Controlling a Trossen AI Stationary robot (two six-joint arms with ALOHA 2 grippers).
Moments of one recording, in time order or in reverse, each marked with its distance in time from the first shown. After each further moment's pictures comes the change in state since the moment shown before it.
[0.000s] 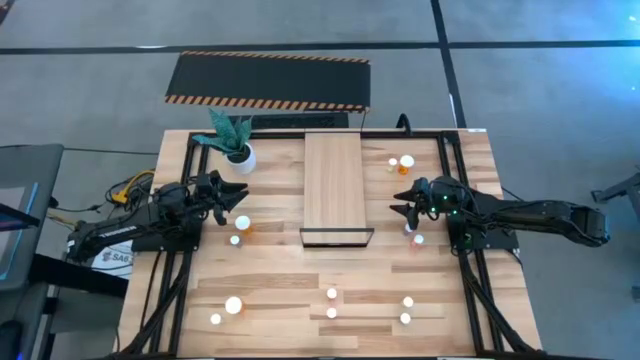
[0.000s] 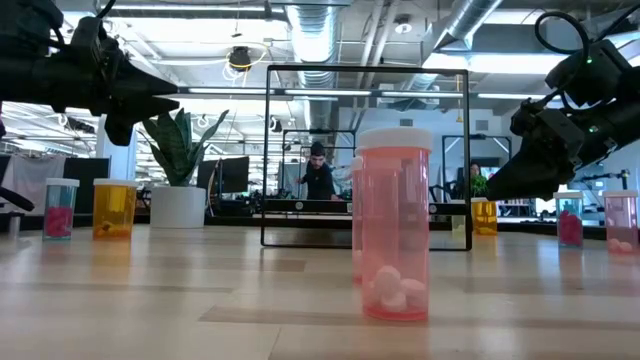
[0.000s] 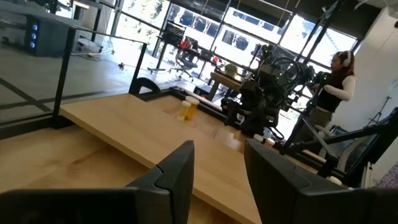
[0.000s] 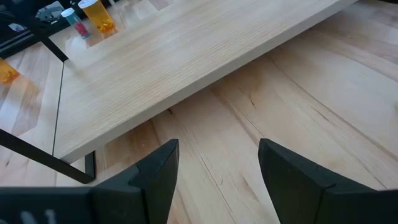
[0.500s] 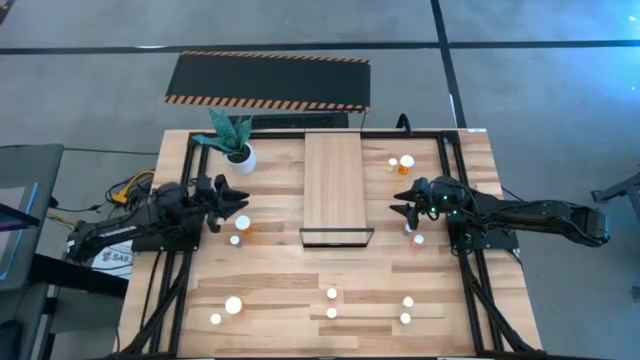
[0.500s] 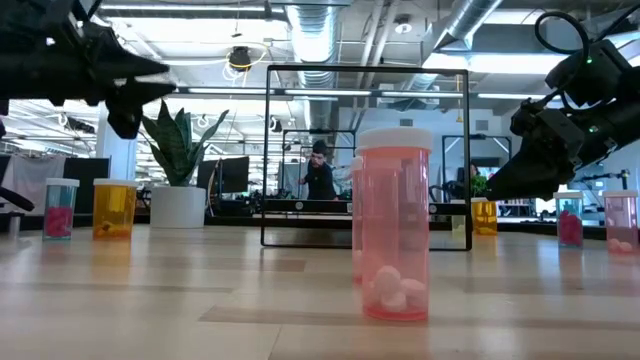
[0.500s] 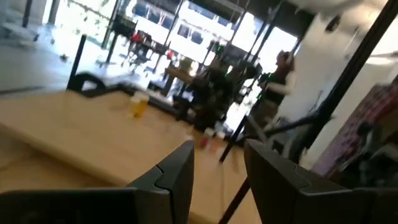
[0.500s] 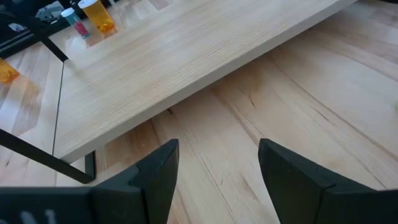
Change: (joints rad) left arm 0.000 0.002 0.009 0.088 0.197 -0.068; right arm 0.000 0.000 0.000 0.000 0.000 0.000
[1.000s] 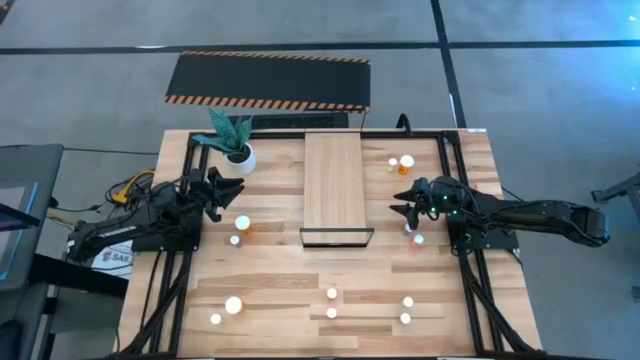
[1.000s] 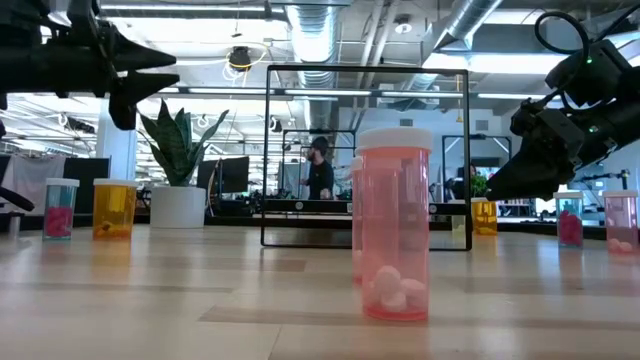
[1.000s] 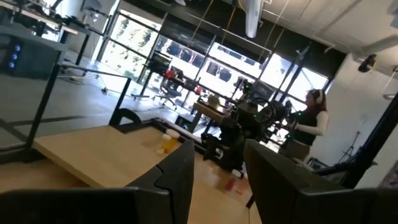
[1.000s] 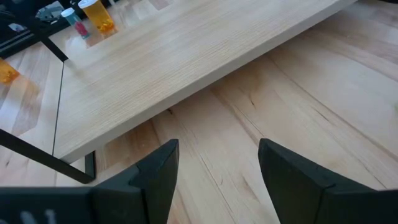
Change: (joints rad) left arm 0.000 0.000 0.005 0.059 -0.191 0.001; right arm 0.000 0.000 0.000 0.000 0.000 0.000
